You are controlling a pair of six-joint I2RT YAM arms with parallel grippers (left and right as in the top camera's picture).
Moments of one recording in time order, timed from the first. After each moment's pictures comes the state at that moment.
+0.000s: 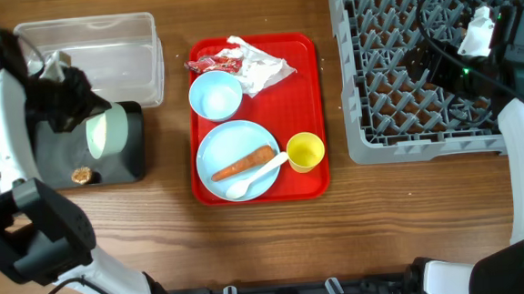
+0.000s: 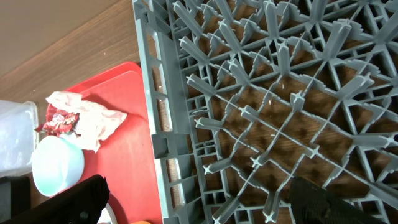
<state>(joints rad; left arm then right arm) 0.39 1.90 1.74 -1.36 0.53 -0.13 -0.24 1.48 1.33 -0.81 -0.37 0.20</state>
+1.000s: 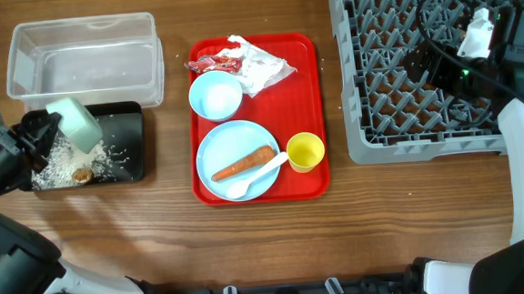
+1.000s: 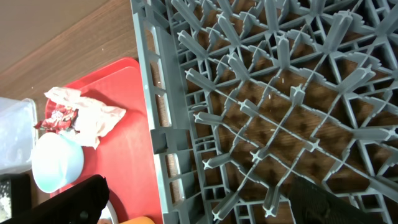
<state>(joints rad) 0.86 1.90 1.32 -1.11 1.47 0.25 -0.24 1.48 1.33 -0.83 -0.37 0.20</state>
